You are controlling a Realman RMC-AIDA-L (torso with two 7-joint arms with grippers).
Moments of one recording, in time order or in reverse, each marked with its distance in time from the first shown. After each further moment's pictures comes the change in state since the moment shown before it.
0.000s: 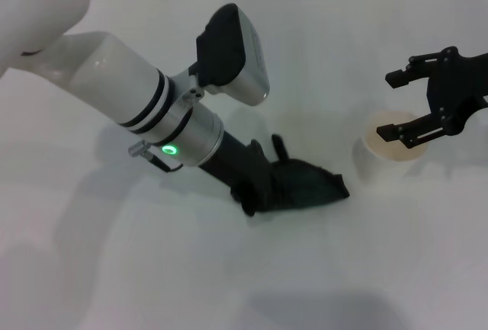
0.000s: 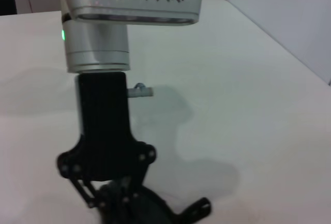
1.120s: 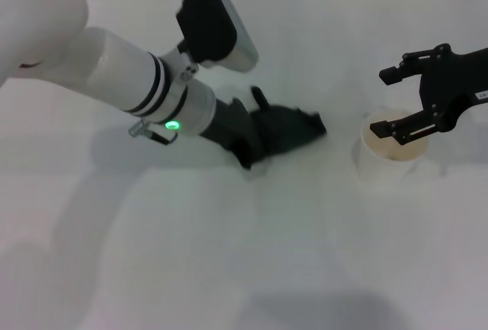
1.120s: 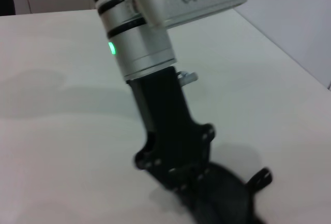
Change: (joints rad) left arm -0.009 0.001 0.009 -0.074 -0.010 -0.291 -0.059; right arm 0.008 0.003 -0.016 0.011 0.002 0.027 0.000
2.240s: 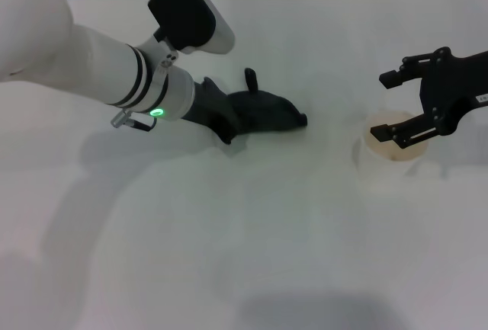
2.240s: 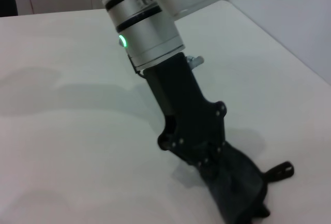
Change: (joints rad) left arm 0.065 0.006 -0.010 0.081 0.112 -0.110 -0.141; right arm -0.002 0.000 -0.001 0.001 -0.001 -0.010 0.005
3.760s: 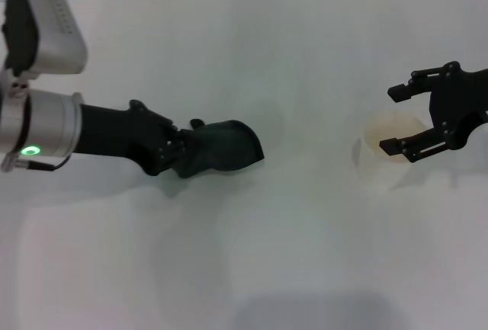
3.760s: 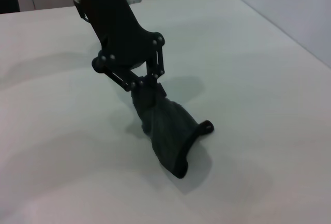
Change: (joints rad) left arm 0.373 0.007 -0.411 0.413 -0.005 0.522 0.251; right arm -0.039 0.000 -0.001 -0.013 0.004 -0.018 -0.006
